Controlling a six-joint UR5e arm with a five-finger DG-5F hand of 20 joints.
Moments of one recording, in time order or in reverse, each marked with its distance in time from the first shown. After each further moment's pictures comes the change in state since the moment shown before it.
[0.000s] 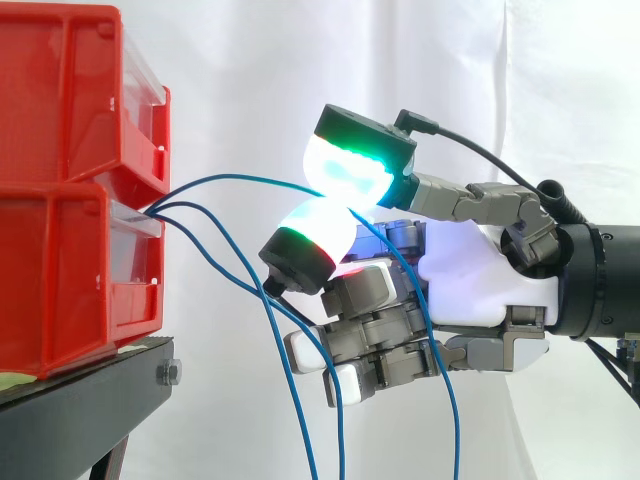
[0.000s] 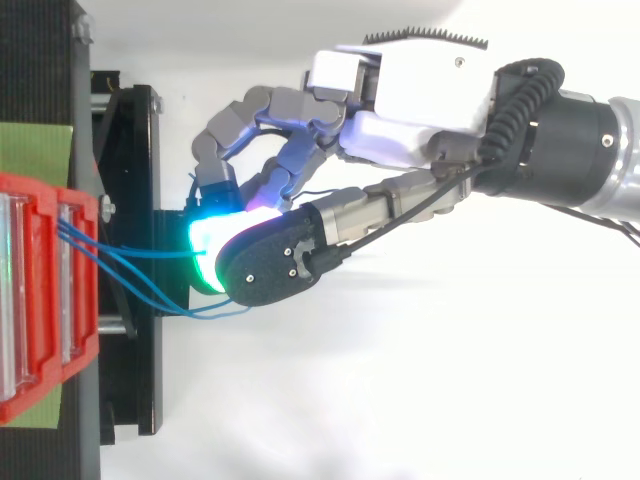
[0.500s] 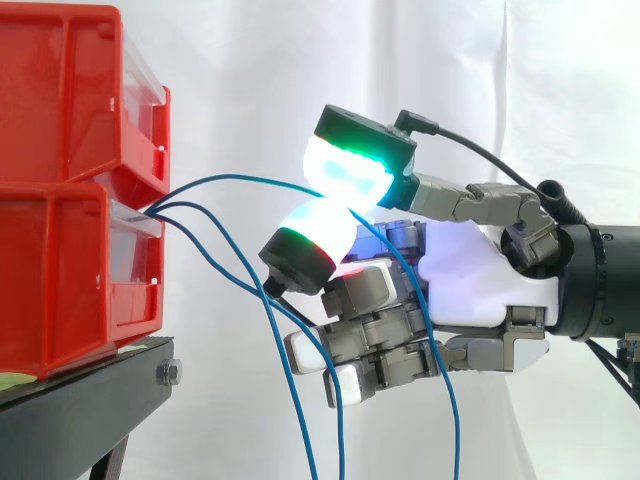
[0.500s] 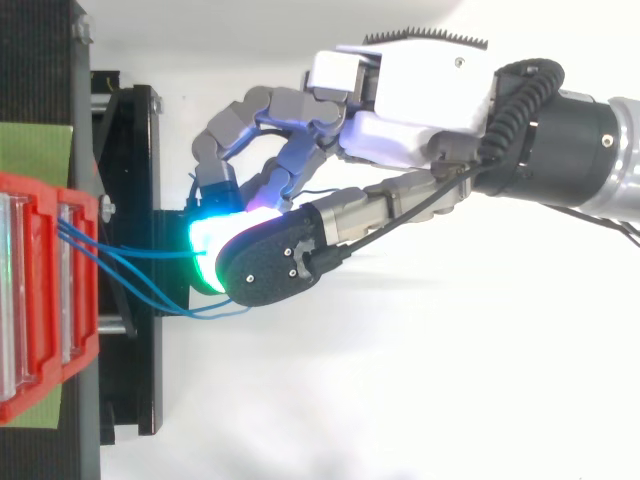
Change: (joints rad) arm 0.000 0.000 0.000 0.000 0.000 0.000
